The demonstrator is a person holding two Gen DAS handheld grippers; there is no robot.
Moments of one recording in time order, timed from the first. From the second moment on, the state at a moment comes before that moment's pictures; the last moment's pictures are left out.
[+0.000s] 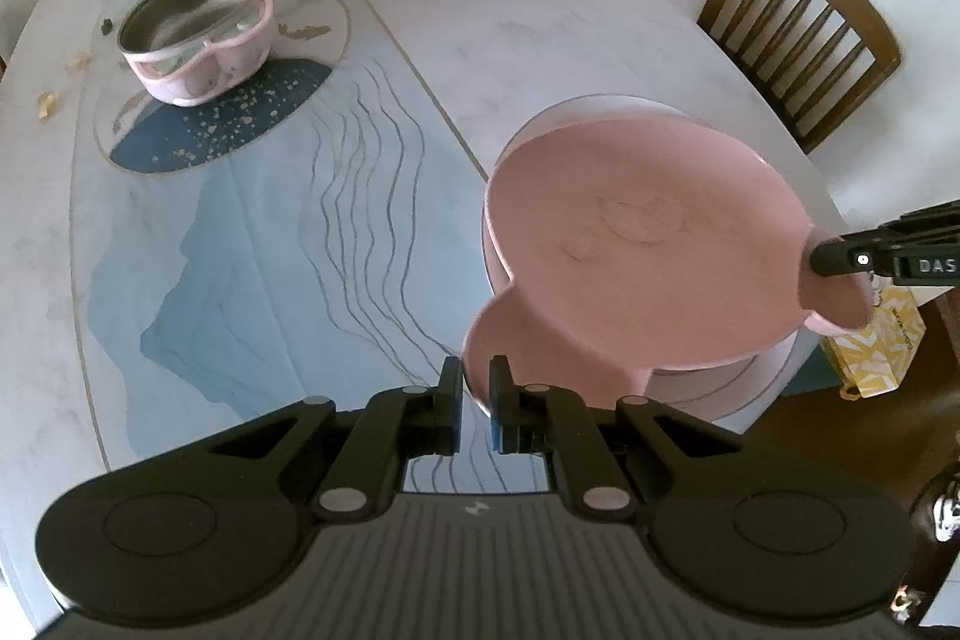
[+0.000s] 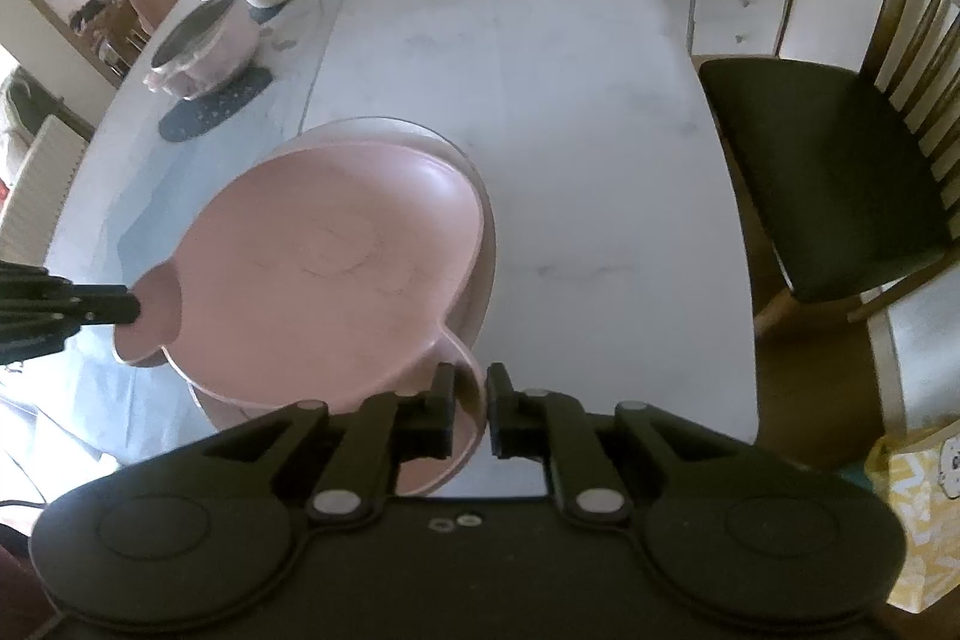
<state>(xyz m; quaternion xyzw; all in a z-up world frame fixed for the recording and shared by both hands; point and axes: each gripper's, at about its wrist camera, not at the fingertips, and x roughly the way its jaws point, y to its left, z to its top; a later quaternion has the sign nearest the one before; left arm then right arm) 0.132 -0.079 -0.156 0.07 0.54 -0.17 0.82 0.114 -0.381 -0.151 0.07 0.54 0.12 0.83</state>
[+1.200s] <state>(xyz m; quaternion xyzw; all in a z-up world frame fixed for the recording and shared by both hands) 0.119 -0.047 -0.130 0.02 0.50 -0.21 0.84 0.115 -0.340 -0.098 0.05 0.51 0.12 0.85</state>
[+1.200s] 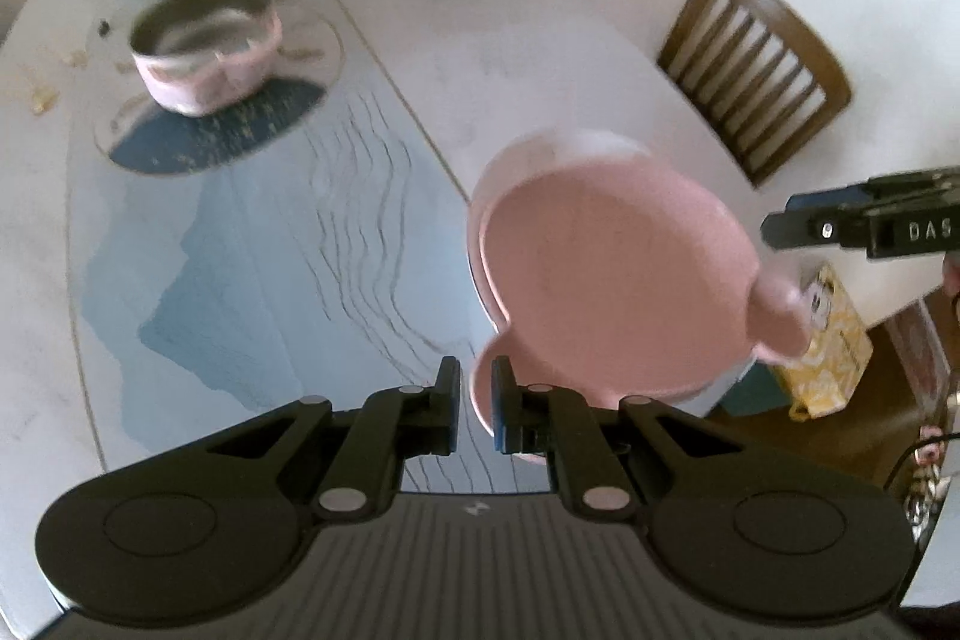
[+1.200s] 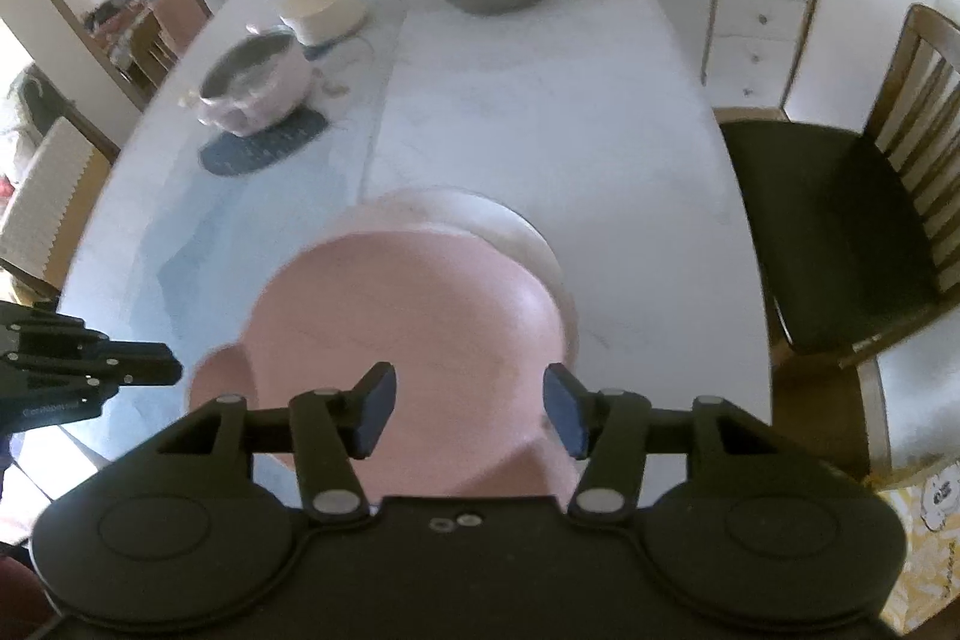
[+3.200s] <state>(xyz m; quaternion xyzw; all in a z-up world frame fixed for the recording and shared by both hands) 0.551 -0.153 -0.142 0.00 0.48 0.00 0.88 0.546 -0.378 -0.119 0.05 0.51 0.08 0.86</state>
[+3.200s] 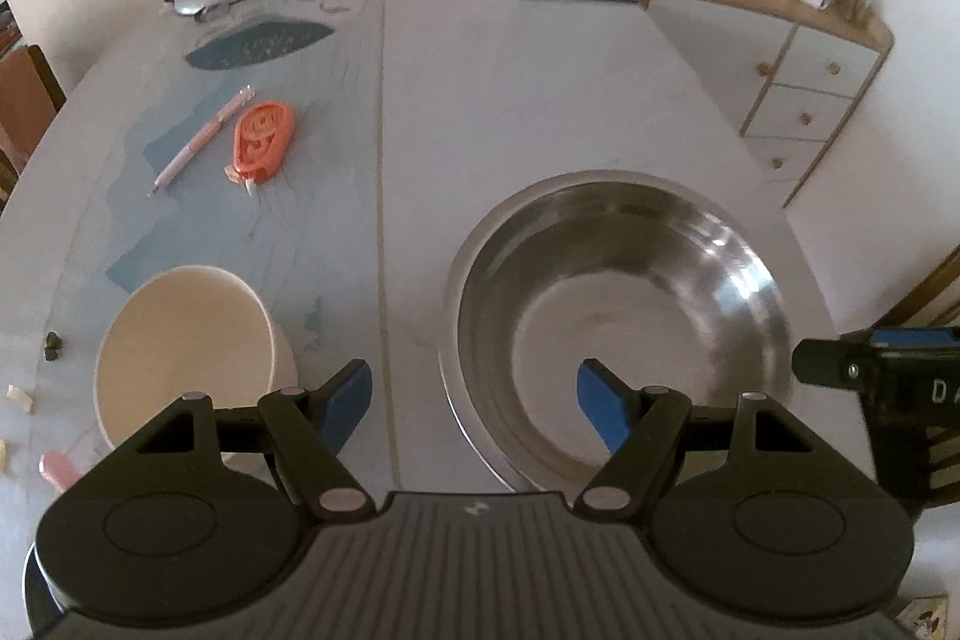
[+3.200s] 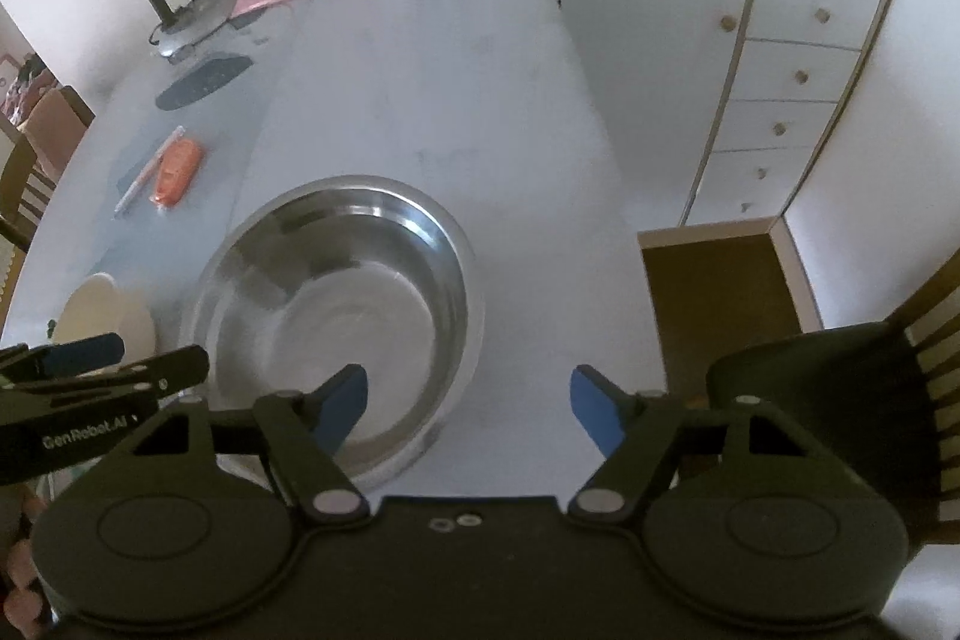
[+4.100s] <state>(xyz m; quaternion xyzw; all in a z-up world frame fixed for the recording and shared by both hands) 0.553 -0.142 -0.167 -0.07 0.51 0.00 0.86 0.558 -0.371 -0.142 0.04 0.52 0.09 0.85</state>
